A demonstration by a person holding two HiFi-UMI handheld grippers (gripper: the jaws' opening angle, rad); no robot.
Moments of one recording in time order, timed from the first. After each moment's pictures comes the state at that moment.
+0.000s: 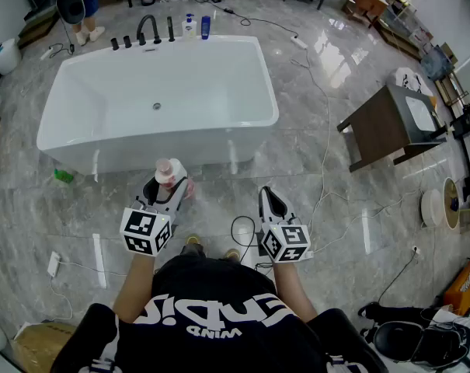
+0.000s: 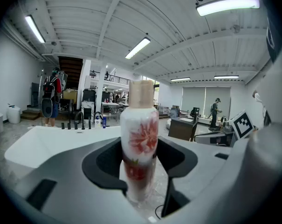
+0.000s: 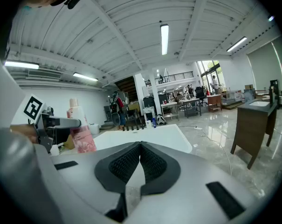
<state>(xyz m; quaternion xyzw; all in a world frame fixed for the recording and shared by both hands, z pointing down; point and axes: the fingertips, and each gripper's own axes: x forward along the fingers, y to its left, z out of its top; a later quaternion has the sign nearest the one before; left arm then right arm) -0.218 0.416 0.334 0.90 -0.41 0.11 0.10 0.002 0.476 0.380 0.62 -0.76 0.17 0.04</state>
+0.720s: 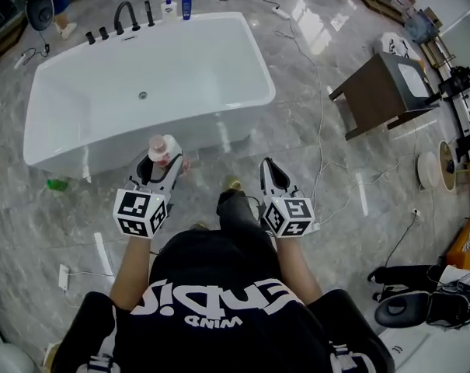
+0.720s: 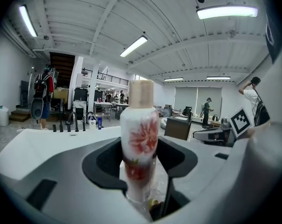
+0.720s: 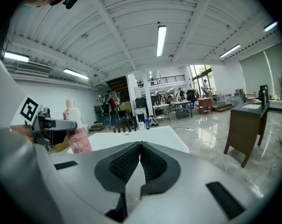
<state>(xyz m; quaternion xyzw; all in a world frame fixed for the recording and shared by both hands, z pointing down) -0.251 0.335 0.343 0.92 -0.37 0.11 0.09 -0.028 0.408 0.381 0.67 -0.73 0.16 0.04</state>
